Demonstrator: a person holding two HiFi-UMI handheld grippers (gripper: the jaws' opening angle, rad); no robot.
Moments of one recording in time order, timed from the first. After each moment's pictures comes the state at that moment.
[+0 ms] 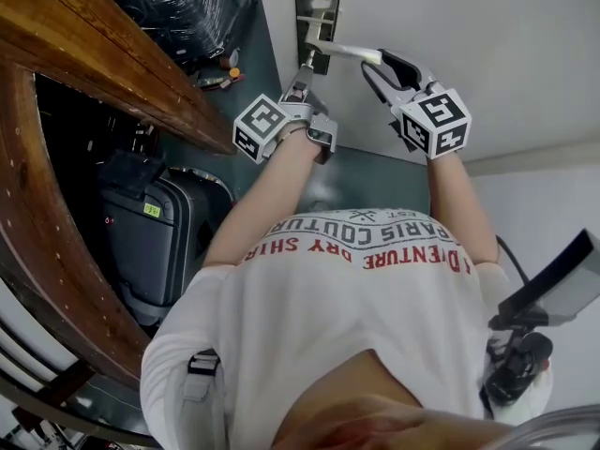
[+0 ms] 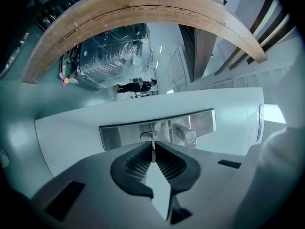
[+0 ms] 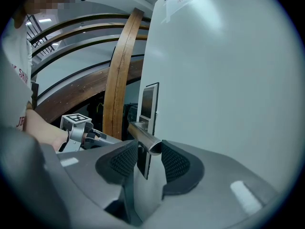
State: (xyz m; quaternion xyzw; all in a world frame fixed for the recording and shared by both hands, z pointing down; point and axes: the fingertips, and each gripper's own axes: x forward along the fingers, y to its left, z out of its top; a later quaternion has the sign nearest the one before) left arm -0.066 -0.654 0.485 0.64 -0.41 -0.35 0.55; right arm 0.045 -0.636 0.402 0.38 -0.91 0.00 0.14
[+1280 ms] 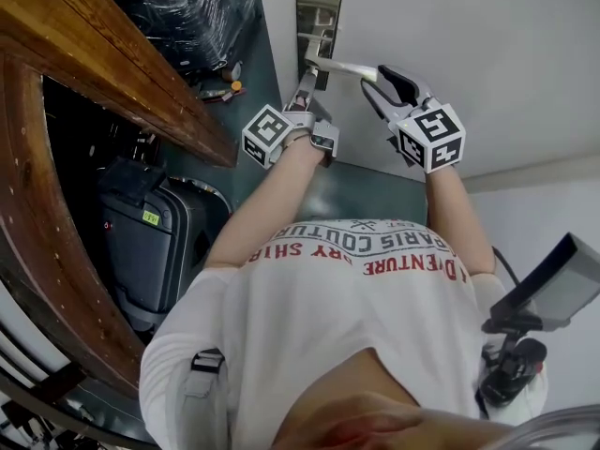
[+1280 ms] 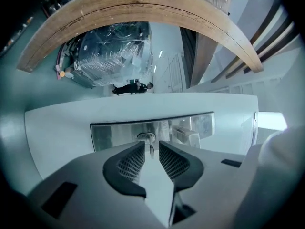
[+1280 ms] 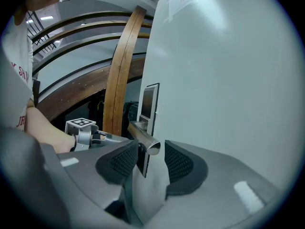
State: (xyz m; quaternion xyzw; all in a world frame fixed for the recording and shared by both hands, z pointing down) left arm -0.059 -0.672 0.484 0.63 -0.38 -0.40 0.54; right arm 0.048 -0.634 0.399 0.38 -0.91 -0.01 0.15
